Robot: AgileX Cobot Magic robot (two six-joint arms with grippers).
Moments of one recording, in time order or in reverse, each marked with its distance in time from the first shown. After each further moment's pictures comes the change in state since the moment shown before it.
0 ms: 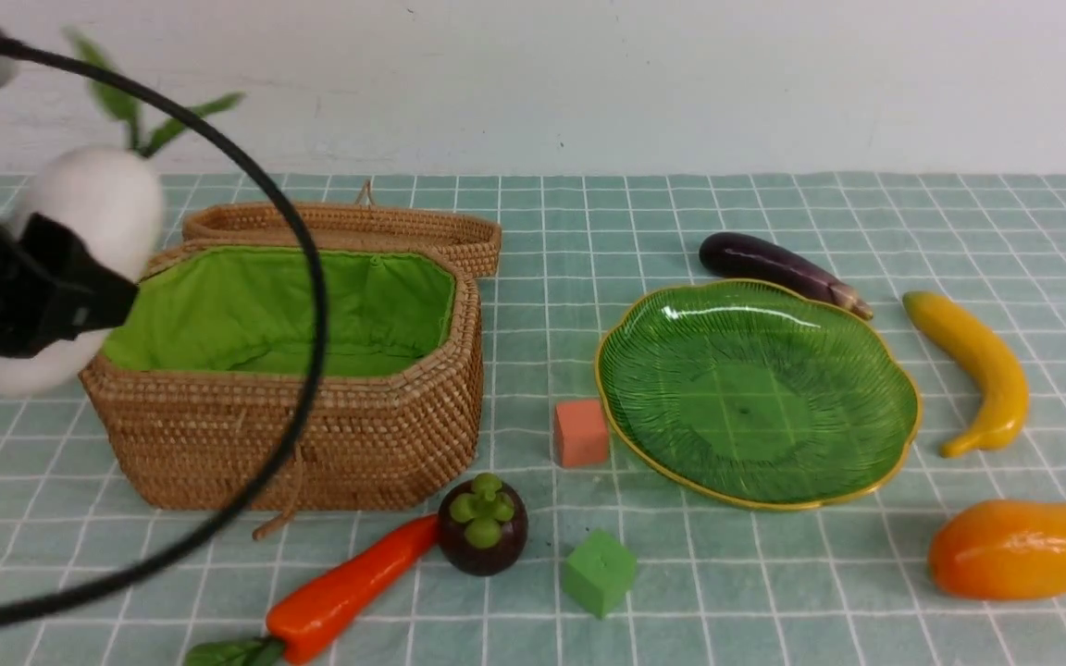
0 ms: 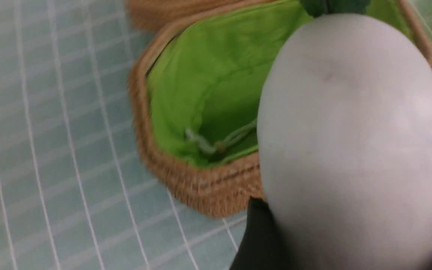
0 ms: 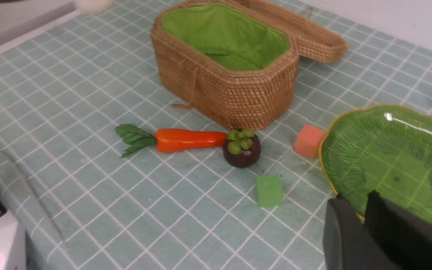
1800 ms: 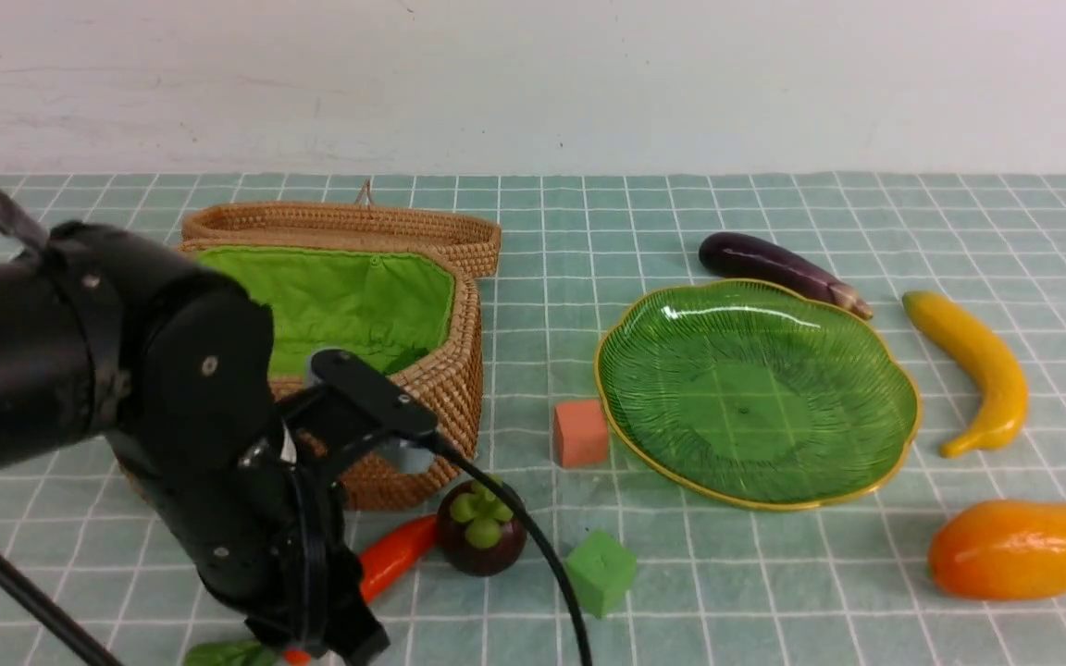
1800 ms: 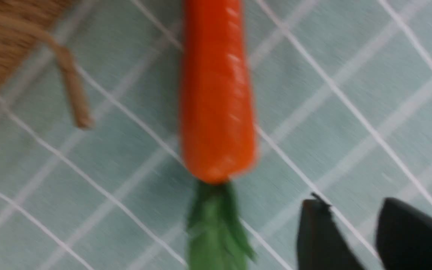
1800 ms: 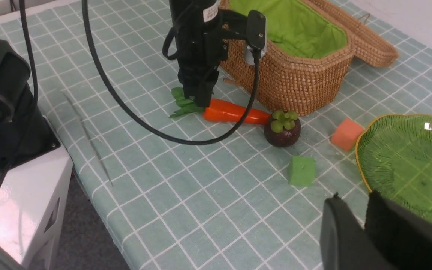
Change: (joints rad) right arm 0.000 -0.103 -0.073 0.035 0.209 -0.063; left arm -0.452 0.330 0.183 0.201 0.054 -0.373
